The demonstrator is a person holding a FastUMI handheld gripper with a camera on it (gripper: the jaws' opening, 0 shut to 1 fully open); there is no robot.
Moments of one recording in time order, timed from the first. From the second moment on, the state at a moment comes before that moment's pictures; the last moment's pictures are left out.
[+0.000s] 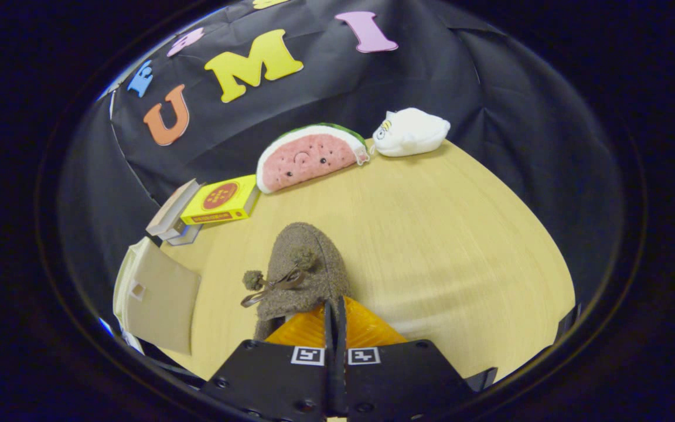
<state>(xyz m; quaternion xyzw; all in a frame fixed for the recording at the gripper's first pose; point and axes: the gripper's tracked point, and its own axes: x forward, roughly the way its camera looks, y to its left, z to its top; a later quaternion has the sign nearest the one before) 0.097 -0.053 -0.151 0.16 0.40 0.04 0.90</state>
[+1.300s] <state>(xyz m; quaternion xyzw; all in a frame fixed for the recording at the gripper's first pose) 0.057 0.328 -0.057 0.21 0.36 0.07 0.91</state>
